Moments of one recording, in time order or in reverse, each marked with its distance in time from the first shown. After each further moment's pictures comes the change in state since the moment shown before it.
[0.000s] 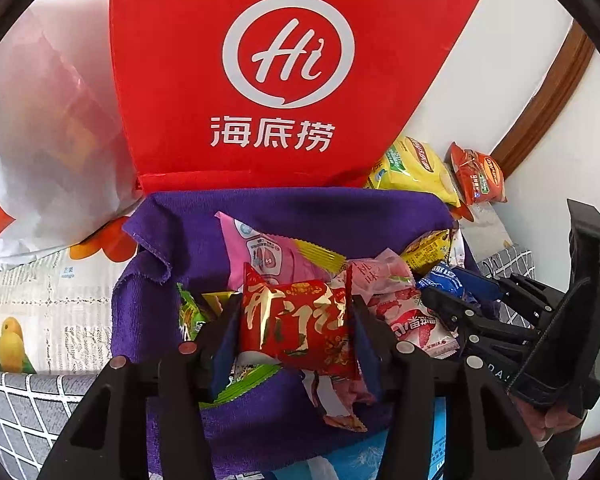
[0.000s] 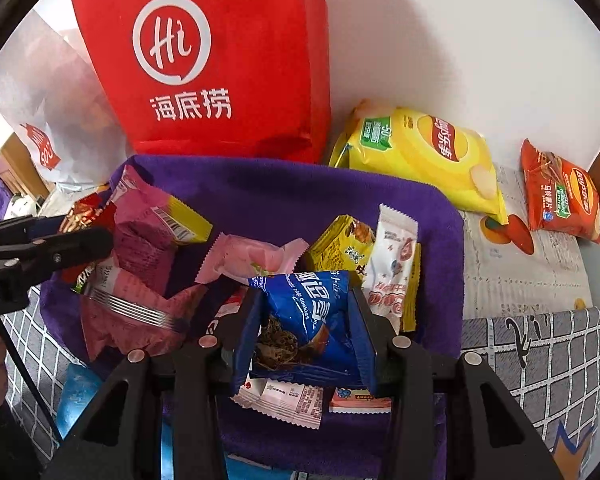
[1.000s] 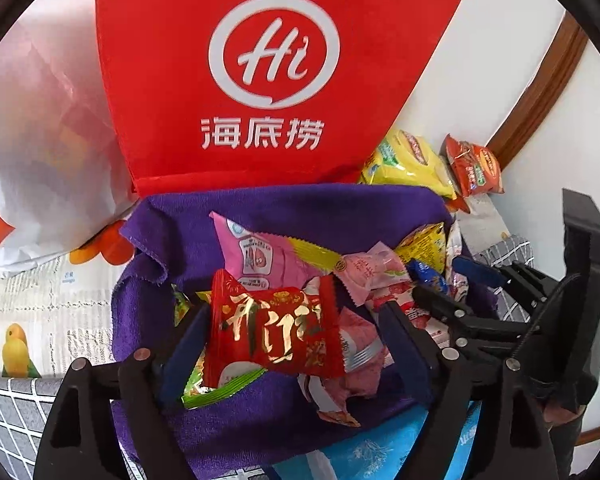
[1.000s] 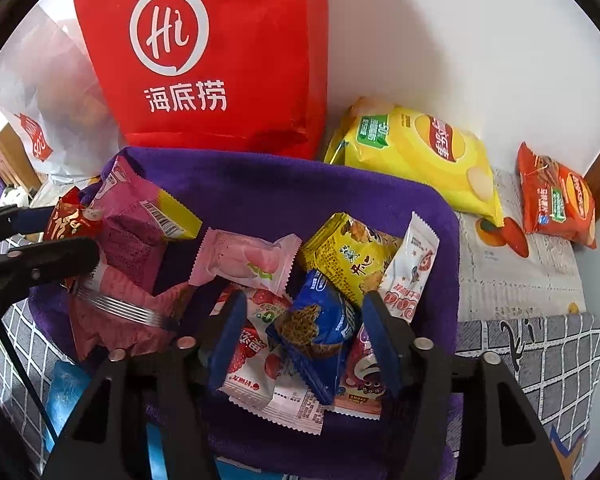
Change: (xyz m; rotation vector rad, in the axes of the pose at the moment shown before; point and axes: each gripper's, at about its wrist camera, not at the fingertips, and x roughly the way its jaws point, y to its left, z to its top) left arm -0.006 -0.006 0.001 0.031 0.006 -0.008; right arm 0.001 0.002 0.001 -0.015 -0.009 -0.029
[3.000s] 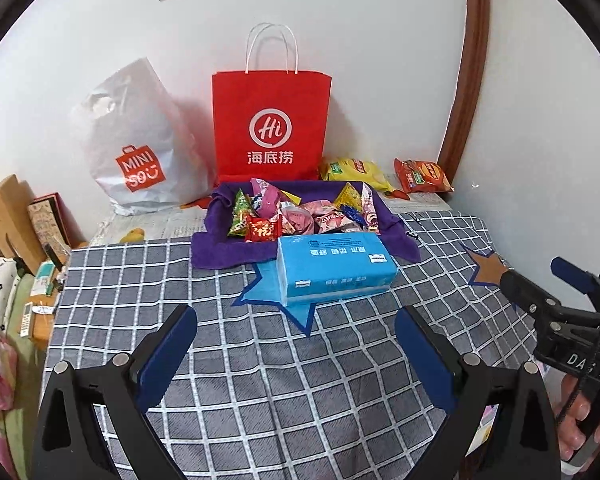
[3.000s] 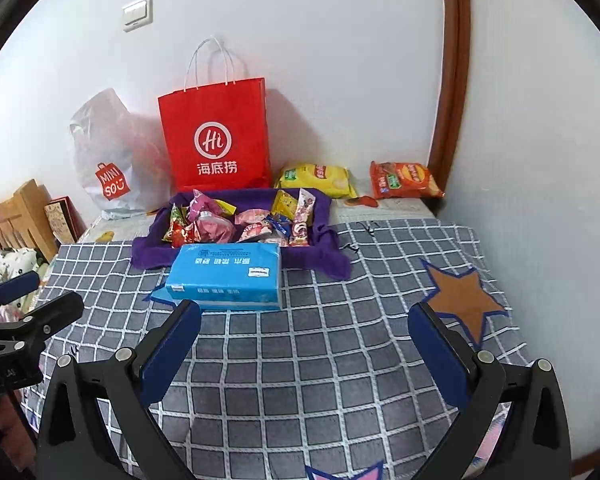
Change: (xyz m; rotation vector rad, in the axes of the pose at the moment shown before) left arm -0.241 -0.101 -0.235 0.029 -0.305 0.193; right arm -0.297 0.042 -0.216 0.187 -0.323 -0.183
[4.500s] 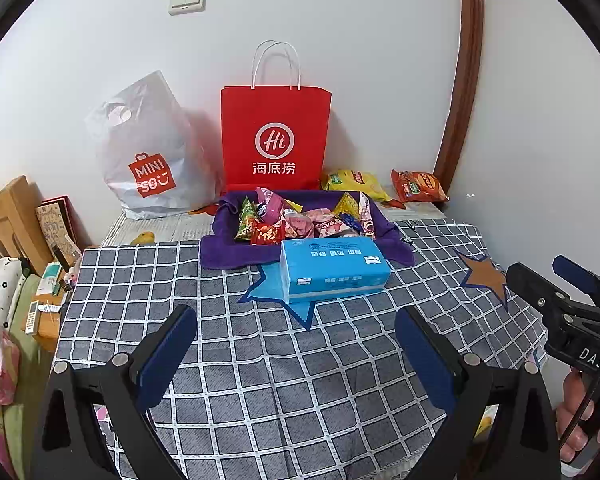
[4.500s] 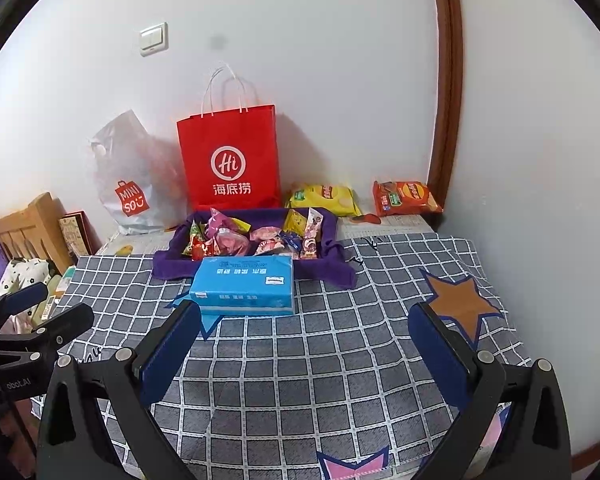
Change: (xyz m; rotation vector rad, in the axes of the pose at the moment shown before) left arm -0.030 0.001 -0.011 -0.013 -0.044 0.000; right arm -0.040 0.000 -0.007 0.021 -0.070 0.034
